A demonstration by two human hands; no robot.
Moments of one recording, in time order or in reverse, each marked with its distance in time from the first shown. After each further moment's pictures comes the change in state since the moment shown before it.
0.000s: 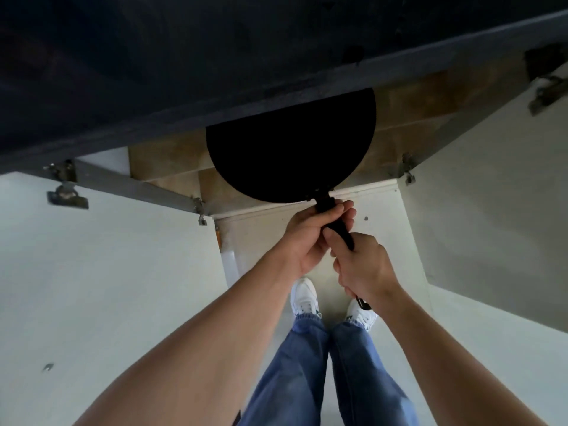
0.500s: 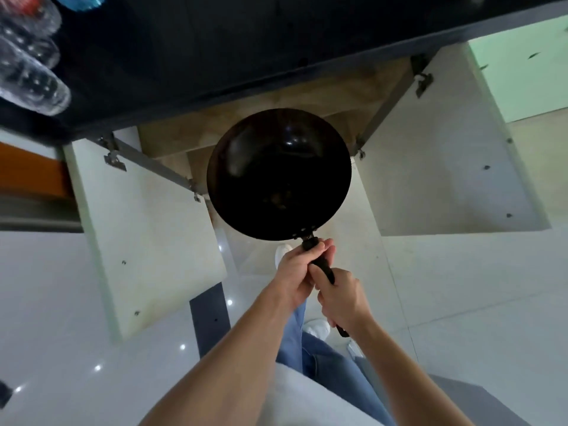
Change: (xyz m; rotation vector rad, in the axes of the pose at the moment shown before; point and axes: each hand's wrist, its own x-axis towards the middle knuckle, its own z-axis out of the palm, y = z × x) left_hand -0.188 -0.110 -0.018 -0.011 0.071 -0.156; right_hand -0.222 0.040 0.010 -0.021 -0.010 0.122
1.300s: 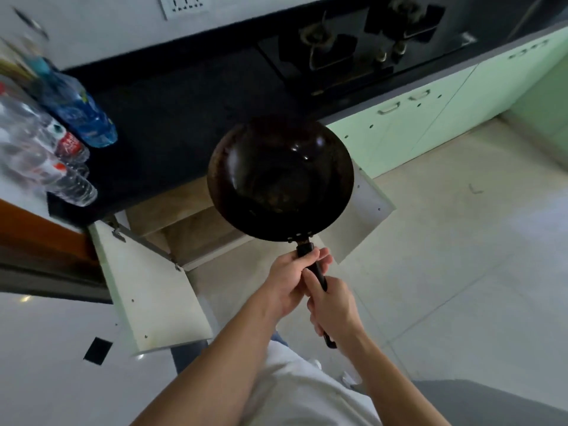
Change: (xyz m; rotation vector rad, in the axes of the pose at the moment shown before) left_hand -0.192 -0.052 0.090 0.404 -0.267 0.093; right_hand -0.205 -0.012 -0.048 0.379 0.303 -0.108
